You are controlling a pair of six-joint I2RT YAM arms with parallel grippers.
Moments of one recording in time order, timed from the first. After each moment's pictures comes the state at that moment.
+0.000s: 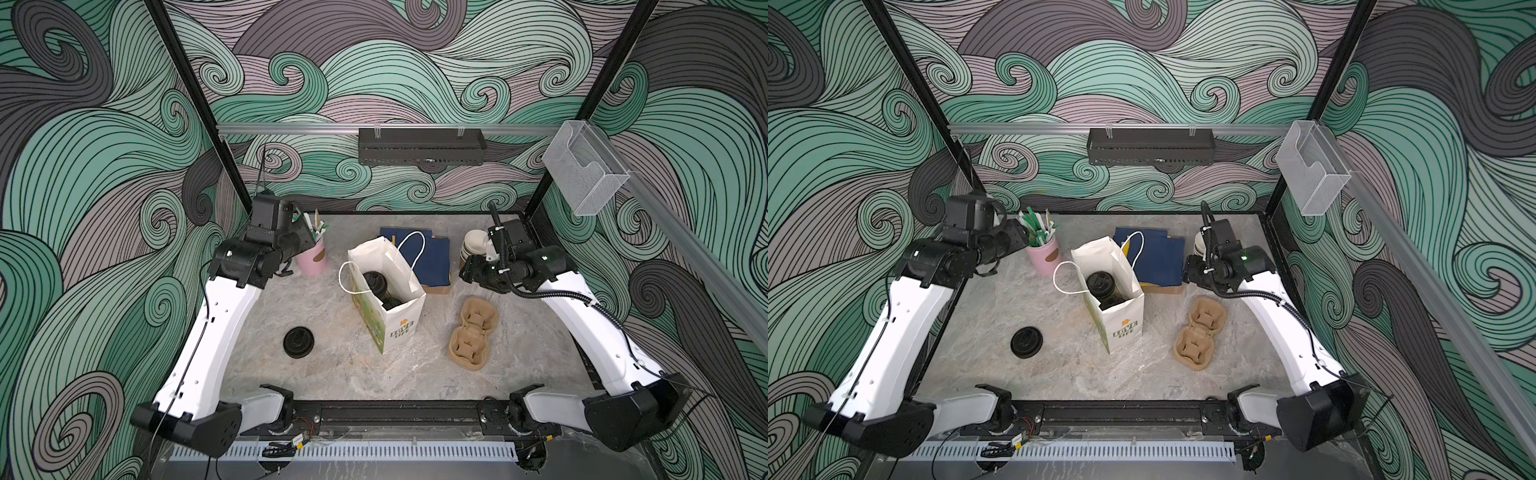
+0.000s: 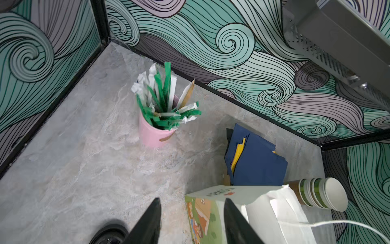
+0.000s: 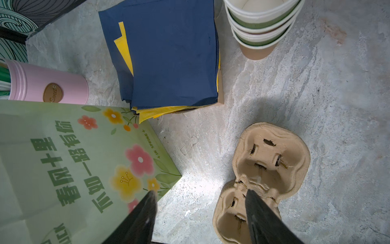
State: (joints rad) left arm -0.24 1.31 1.68 -1.05 -0.15 -0.55; right arm 0.34 1.28 1.35 -1.12 -0.08 0.55
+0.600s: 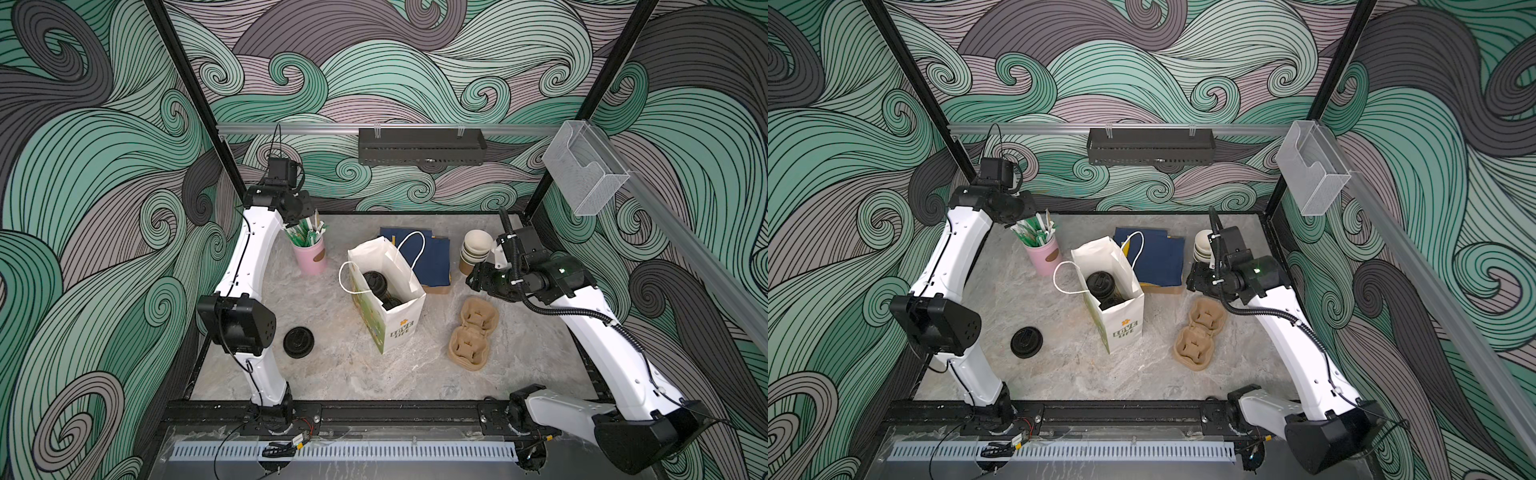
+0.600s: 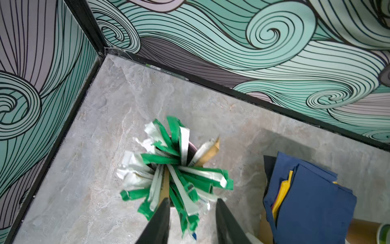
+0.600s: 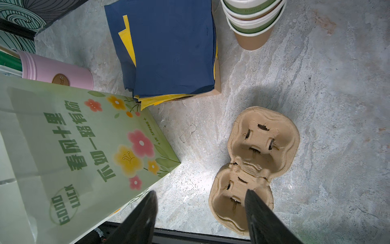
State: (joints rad) left arm -0.05 1.85 2.07 -1.04 -0.10 -0.35; right arm 0.34 1.19 1.34 -1.18 -0.09 0.55
